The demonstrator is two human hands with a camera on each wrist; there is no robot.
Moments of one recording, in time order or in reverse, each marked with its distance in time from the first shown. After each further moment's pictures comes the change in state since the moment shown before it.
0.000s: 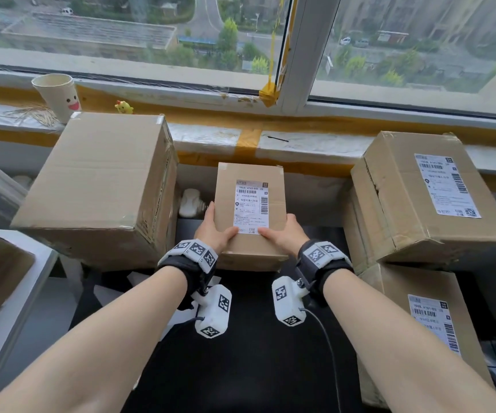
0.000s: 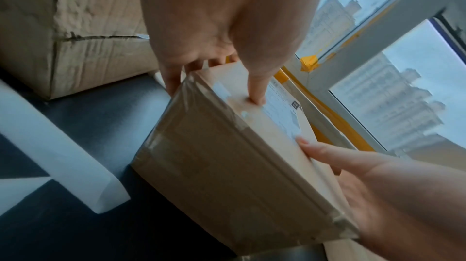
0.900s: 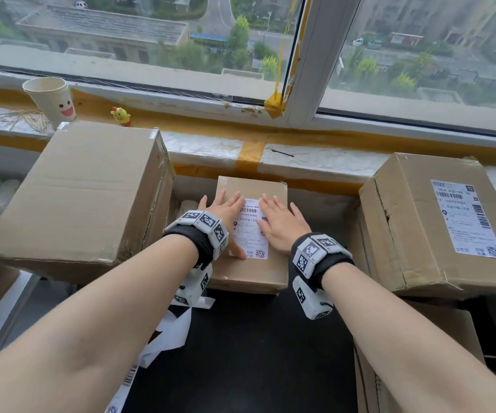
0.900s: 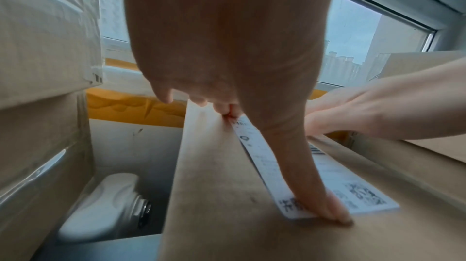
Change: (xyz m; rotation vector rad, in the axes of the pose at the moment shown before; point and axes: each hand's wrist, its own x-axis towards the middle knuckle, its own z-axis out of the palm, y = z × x) left_hand 0.058 0.068 -0.020 1.012 -0.367 0.261; right_hand 0.042 -0.048 -0.021 -0.939 -0.125 -0.462
